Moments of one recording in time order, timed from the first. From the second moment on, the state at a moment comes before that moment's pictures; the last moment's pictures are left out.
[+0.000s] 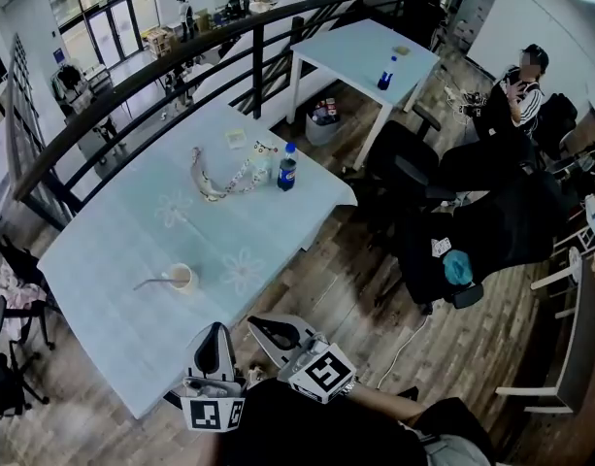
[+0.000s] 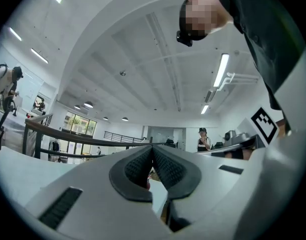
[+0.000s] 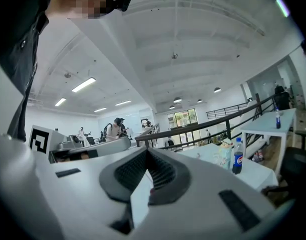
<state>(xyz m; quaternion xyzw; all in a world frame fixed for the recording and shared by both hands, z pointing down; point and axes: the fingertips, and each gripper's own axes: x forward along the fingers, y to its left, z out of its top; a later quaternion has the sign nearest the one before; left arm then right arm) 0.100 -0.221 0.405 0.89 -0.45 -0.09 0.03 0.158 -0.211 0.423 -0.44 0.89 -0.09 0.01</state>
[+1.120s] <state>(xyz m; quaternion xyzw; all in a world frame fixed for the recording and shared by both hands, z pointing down) 0.097 -0.321 0.443 0.76 -0.65 -0.08 0.04 0.209 -0.322 0.436 -0.29 0.95 -0.10 -0.04</state>
